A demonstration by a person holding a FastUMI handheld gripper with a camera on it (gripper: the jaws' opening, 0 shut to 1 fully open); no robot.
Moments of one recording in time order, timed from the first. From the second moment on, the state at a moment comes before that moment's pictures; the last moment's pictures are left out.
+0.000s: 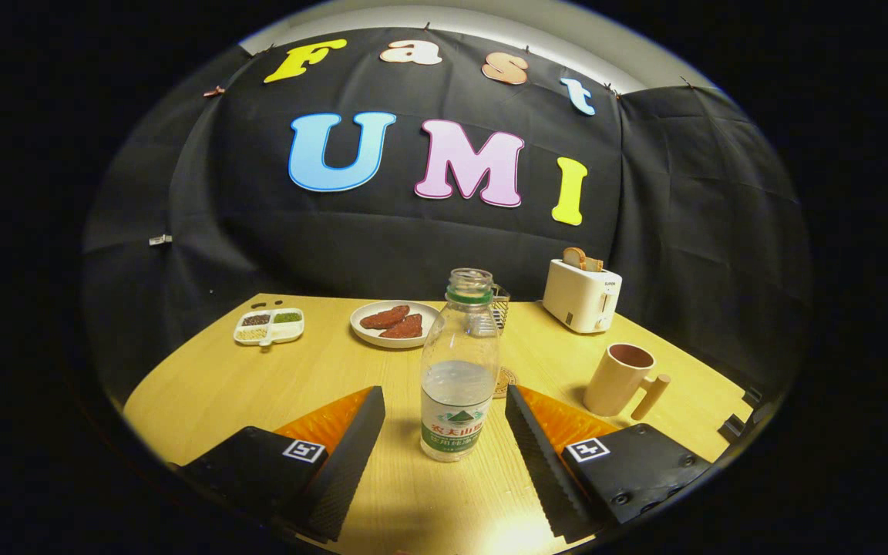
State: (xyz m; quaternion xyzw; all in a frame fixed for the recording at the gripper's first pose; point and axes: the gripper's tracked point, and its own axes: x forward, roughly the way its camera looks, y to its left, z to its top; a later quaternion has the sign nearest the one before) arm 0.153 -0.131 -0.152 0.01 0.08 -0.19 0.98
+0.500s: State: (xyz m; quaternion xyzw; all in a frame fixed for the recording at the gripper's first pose) arm 0.197 -0.161 -0.179 0.03 0.08 -0.23 0.97
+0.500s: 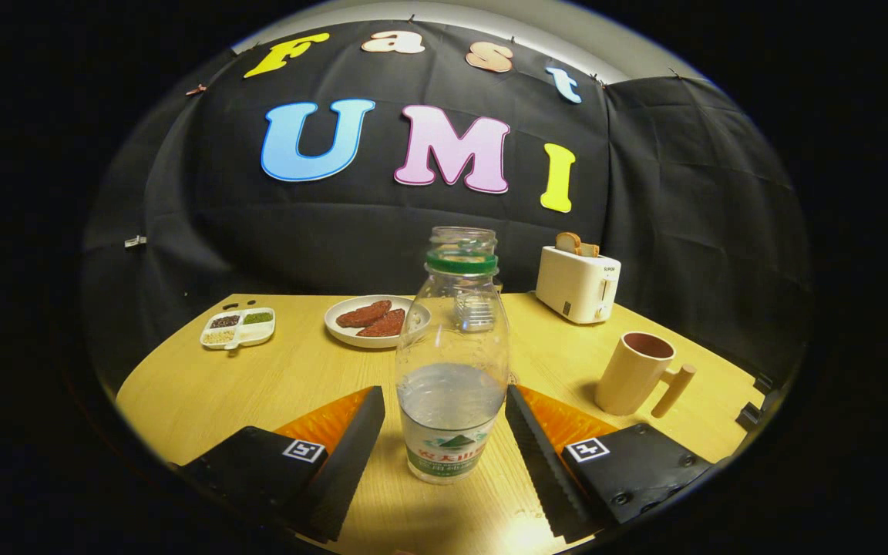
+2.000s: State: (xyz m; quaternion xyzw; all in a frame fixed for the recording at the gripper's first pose) arm 0.196 -0.184 -0.116 0.33 0.07 -0.09 0.93
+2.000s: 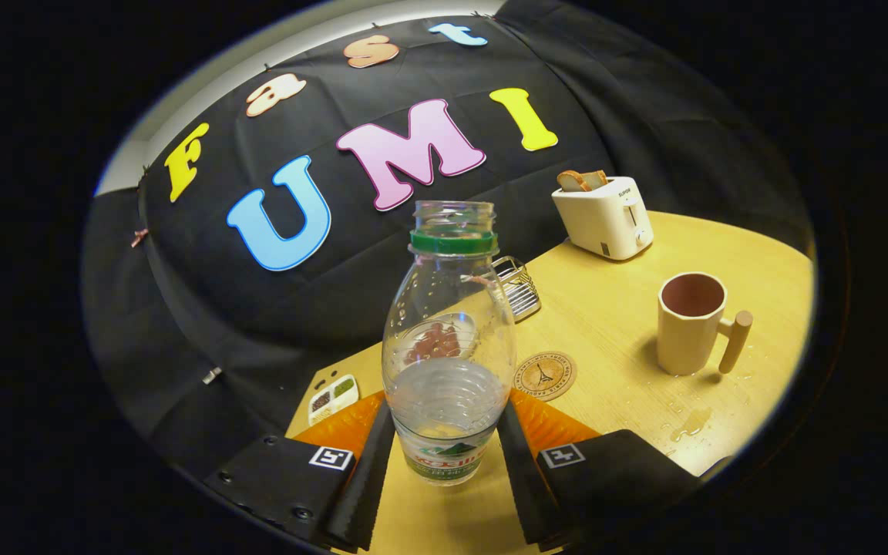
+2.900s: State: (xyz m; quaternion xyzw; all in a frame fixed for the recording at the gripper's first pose) arm 0.185 -0.281 -0.146 0.54 0.08 -0.08 0.83
